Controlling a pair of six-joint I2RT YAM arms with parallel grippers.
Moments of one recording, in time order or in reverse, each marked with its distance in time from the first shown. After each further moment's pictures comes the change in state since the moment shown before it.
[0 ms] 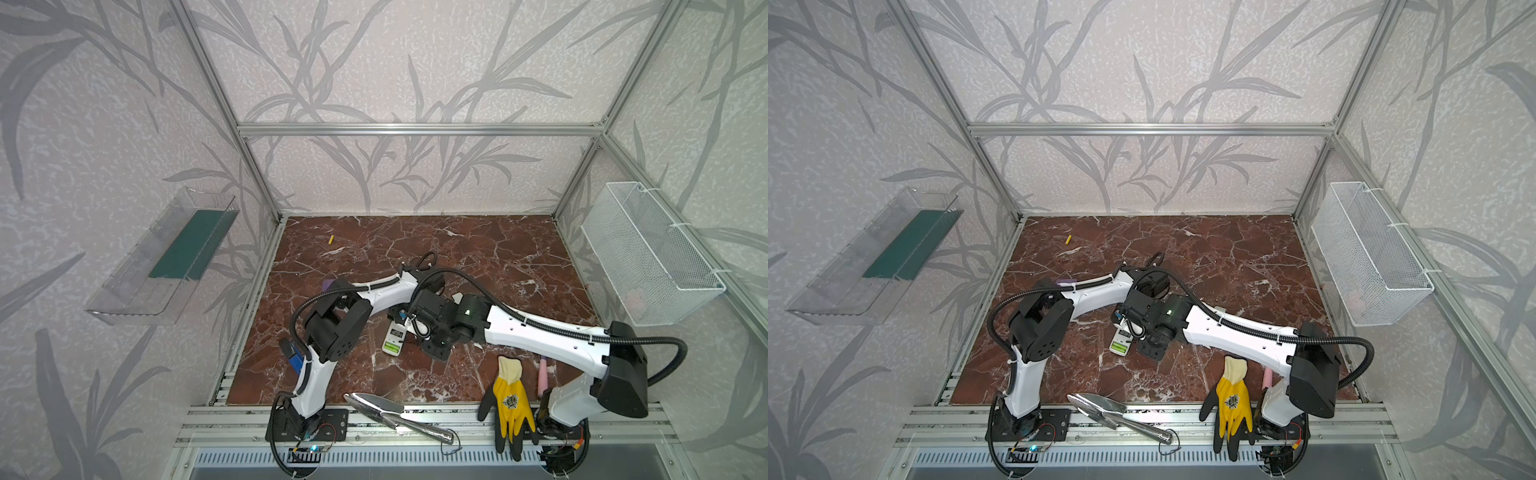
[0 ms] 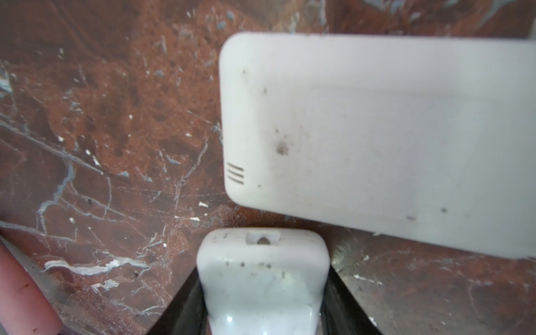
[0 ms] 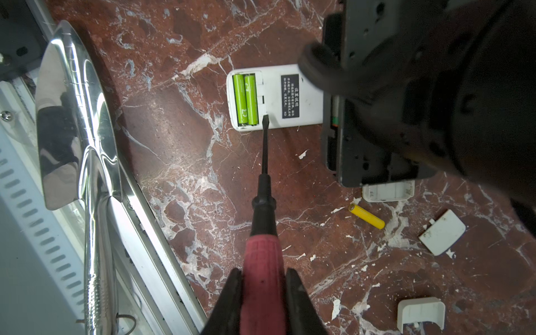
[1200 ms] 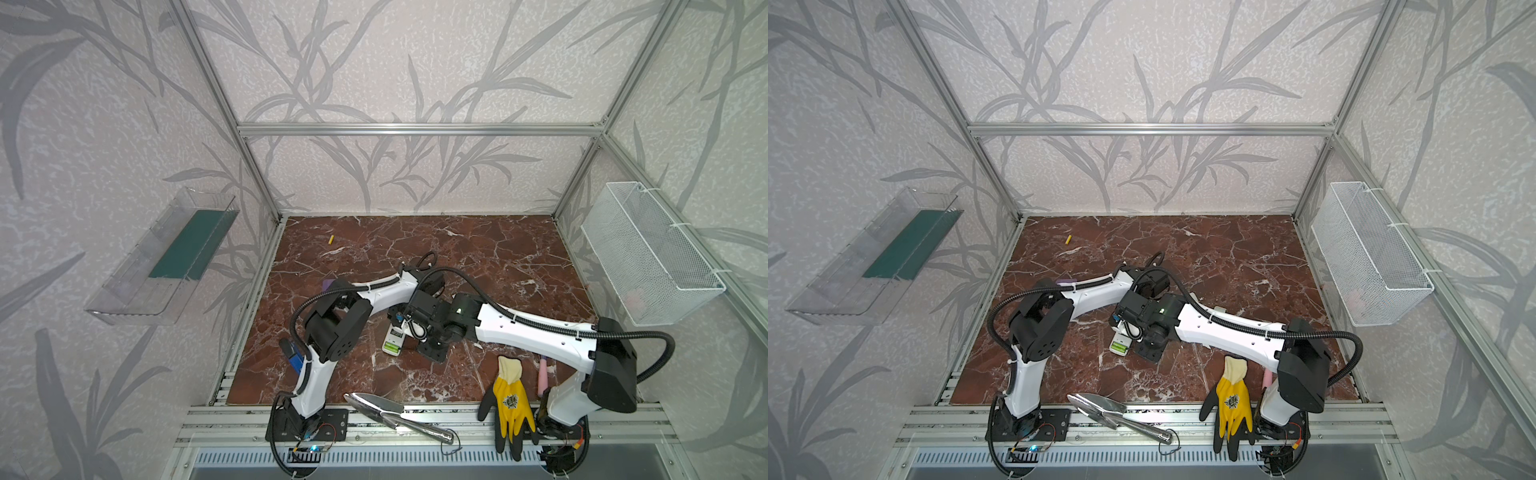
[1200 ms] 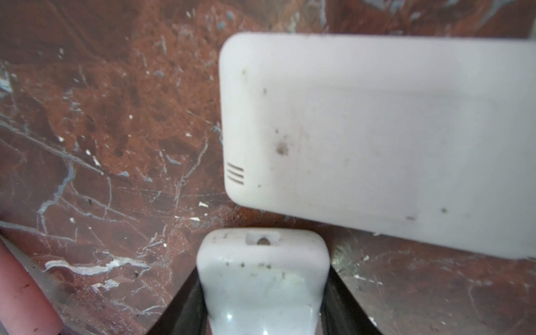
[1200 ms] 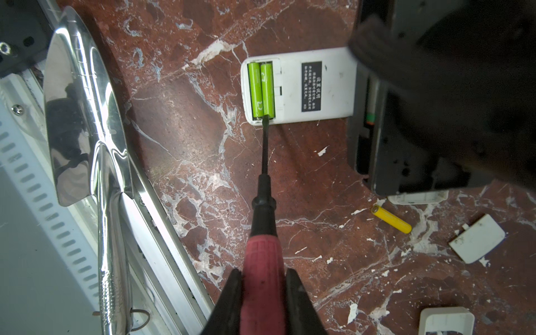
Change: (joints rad) left arm 0.000 0.001 0.002 -0.002 -0.002 0.001; right arm 0.000 0.051 0.030 -0.034 -0.060 0.012
